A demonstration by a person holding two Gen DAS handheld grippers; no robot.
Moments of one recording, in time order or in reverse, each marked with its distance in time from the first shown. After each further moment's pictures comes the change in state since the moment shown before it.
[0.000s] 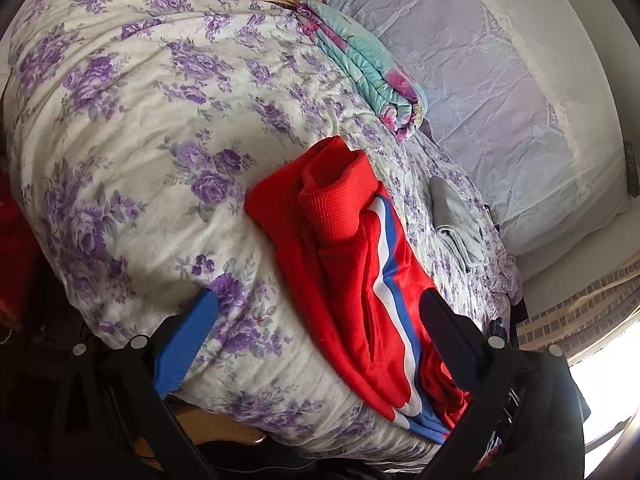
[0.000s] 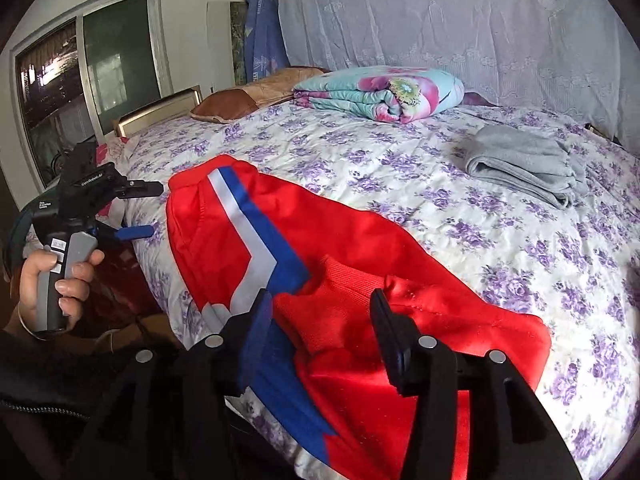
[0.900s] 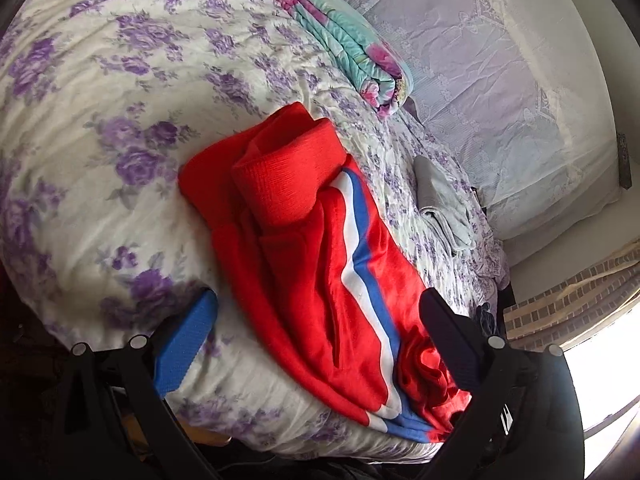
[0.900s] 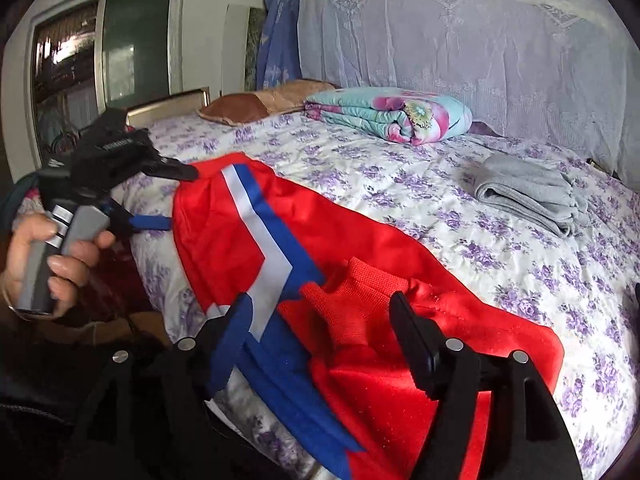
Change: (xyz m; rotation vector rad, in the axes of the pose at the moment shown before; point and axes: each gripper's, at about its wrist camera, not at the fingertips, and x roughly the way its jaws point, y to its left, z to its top) left arm 0.032 -0.021 0.002 0.014 0.064 -0.058; right arm 0.001 0.026 -0.014 -0.068 -0.100 -0.025
